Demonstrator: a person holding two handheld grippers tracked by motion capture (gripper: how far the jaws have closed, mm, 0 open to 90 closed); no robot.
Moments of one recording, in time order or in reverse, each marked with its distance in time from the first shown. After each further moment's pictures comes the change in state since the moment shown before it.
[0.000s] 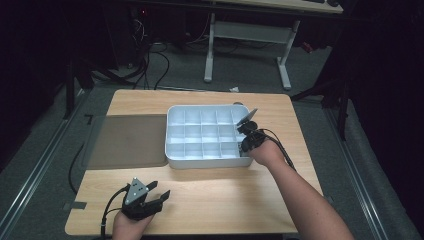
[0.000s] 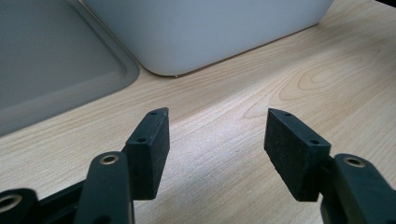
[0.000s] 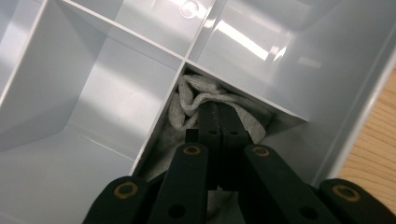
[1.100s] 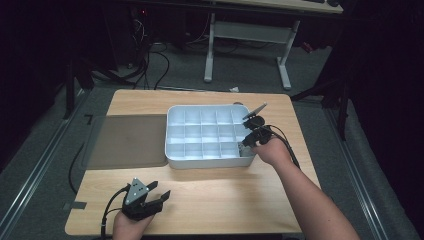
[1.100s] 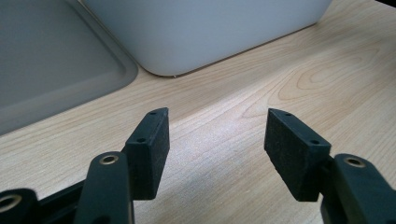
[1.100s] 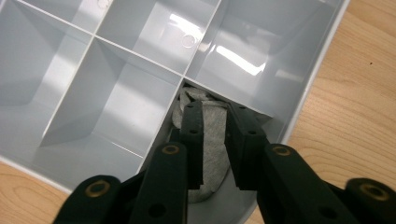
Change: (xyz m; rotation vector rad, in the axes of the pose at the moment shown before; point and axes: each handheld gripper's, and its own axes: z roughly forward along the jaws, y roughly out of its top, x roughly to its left) left arm 0.000 0.000 0.000 0.006 -0.004 0.000; right arm -0.006 -0.009 -0.036 -0.124 0.025 0.041
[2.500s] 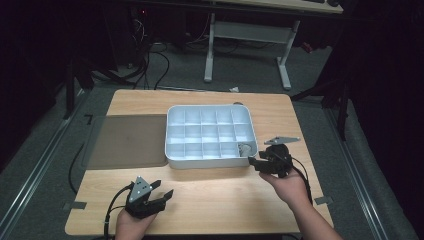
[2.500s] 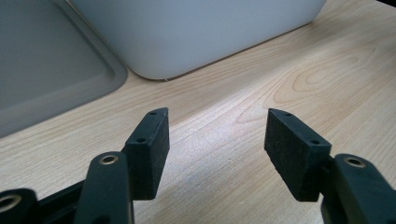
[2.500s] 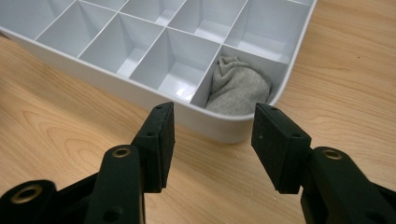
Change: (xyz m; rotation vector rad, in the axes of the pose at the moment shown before) left arm -0.002 0.004 0.007 0.004 -0.015 0.007; right arm 0.014 -0.108 -0.039 -0.379 0.073 0.005
